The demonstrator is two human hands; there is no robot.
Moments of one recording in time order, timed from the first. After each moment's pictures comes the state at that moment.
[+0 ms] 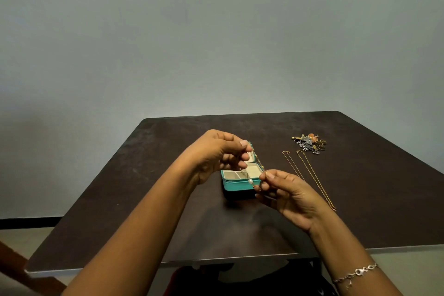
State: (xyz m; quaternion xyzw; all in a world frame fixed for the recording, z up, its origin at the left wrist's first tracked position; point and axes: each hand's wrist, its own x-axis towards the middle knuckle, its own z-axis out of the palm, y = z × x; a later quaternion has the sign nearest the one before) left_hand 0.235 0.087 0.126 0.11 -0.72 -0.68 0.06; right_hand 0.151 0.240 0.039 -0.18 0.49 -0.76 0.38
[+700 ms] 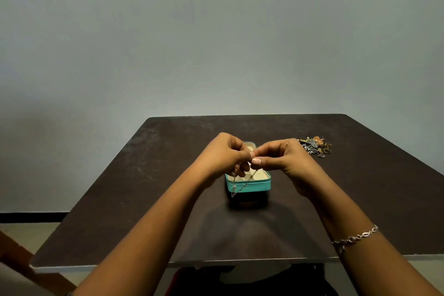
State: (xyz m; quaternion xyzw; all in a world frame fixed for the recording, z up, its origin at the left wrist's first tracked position) left_hand 0.231 0.089 0.117 0.11 -0.84 -0.52 0.10; right_hand 0.141 0.219 0.096 -0.38 0.69 -0.59 0.19
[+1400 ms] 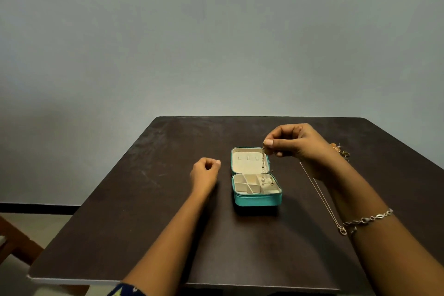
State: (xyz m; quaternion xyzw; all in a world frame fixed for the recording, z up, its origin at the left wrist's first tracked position) left_hand 0.171 0.013 0.009 0.36 -0.71 -0.54 0.28; right_hand 0.092 0.197 0.122 -0.39 0.68 -0.58 0.20
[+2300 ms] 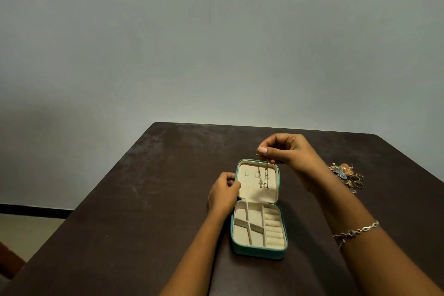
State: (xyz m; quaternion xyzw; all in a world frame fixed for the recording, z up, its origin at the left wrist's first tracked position) left_hand 0.119 0.017 -0.010 0.34 -0.76 -0.51 0.22; right_hand 0.049 0.145 0.110 -0.40 0.68 -0.59 0.18
